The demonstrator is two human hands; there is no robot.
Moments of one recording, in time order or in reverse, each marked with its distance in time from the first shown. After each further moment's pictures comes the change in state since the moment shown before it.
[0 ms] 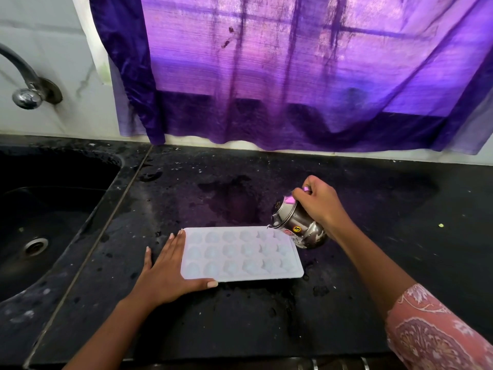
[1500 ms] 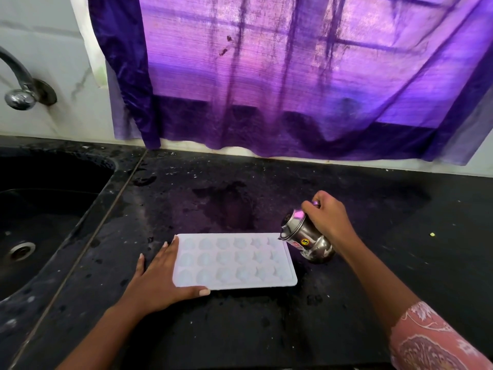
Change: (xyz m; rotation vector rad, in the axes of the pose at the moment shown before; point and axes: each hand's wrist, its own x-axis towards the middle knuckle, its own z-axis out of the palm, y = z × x) left_hand -0.001 -0.002 0.001 -0.047 0.003 0.002; right_hand 0.000 0.020 -0.013 -0.071 0.044 0.063
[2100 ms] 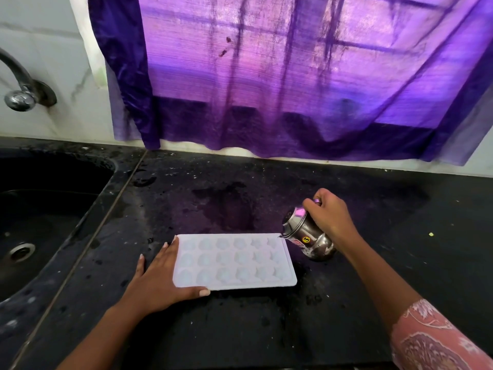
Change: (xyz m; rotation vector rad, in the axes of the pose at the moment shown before) left_hand 0.002 -0.001 0.000 0.004 0.001 0.001; right_hand 0.001 -0.003 -0.004 0.000 0.026 -0.015
